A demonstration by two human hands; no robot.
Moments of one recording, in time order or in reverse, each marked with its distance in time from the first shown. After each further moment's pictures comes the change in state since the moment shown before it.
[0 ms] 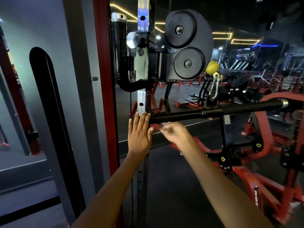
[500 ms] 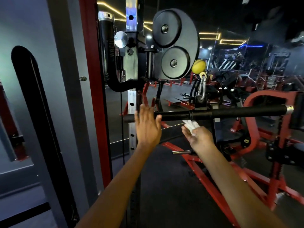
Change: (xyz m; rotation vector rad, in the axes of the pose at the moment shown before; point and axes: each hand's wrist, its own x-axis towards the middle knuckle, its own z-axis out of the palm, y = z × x) left_hand 0.034 0.072 -0.003 -0.078 -0.039 -0.103; right_hand -0.039 -0.052 -0.059 -0.018 0.364 -0.265
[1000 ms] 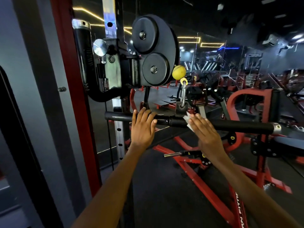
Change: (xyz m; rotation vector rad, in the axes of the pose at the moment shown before) left_hand 0.031 -0.003 0.033 -0.080 0.092 0.315; right_hand 0.065 -0.020 -0.083 -1.473 -0.043 -1.894
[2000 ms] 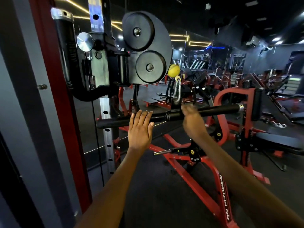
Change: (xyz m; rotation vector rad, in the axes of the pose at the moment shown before) left_hand -0.006 0.017 0.022 -0.032 -0.027 -0.021; right_hand 0.055 0.018 0.019 0.067 -0.326 0.485
